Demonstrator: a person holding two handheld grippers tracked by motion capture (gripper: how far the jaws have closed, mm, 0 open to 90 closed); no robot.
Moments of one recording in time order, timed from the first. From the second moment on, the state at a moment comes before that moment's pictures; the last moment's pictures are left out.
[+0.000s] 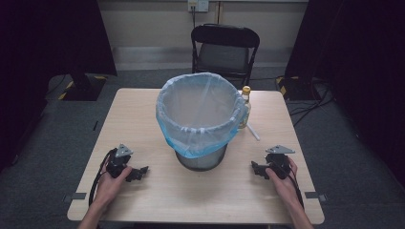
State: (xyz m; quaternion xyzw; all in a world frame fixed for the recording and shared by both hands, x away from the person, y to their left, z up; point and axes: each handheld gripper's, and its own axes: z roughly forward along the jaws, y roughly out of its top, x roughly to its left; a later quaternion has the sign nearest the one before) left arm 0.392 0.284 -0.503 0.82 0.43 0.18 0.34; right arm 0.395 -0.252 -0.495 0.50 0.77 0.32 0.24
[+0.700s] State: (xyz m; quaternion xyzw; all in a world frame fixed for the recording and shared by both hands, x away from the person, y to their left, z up) left arm 0.392 0.284 -0.503 0.82 0.43 0.18 0.34; right arm 0.415 -0.252 -0.471 0.50 0.76 0.36 0.21
